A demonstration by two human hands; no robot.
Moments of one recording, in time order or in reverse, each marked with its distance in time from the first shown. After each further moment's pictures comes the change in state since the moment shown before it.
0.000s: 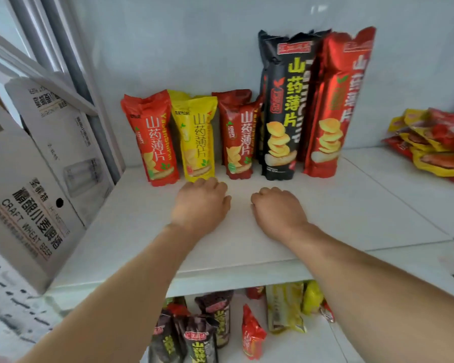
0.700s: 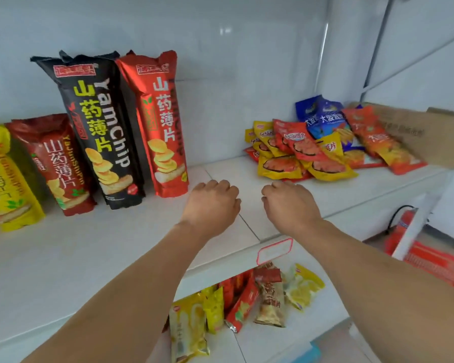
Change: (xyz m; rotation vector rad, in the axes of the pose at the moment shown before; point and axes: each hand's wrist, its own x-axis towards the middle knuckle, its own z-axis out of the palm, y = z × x) left_hand 0.147 0.330 0.015 -0.137 0.258 0.350; right_hand -0.132 0.329 -0.032 -0.222 0.126 0.281
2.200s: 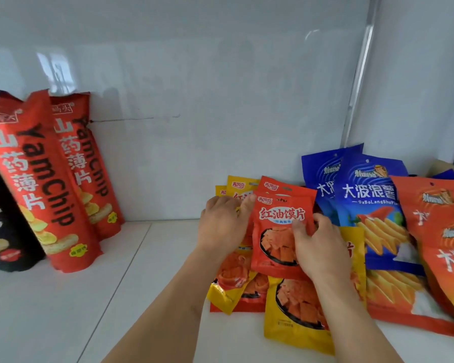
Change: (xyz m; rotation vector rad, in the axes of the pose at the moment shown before) left_hand 0.283 0.090 0.168 -0.434 -0.228 -0.900; right_hand 0.195 0.264 0.161 0.885 -0.116 0.533
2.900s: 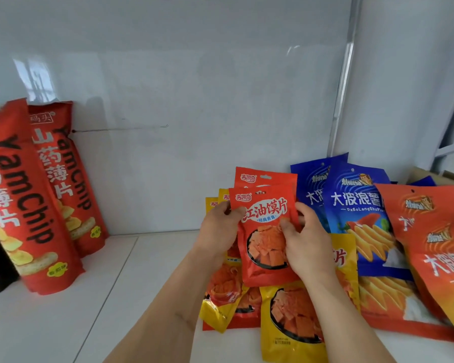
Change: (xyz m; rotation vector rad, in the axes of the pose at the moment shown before) left_hand 0.004 0.014 -0.004 -0.883 -0.165 -0.303; right_hand 0.004 -0.020 -0.004 0.242 -0.021 -0.125
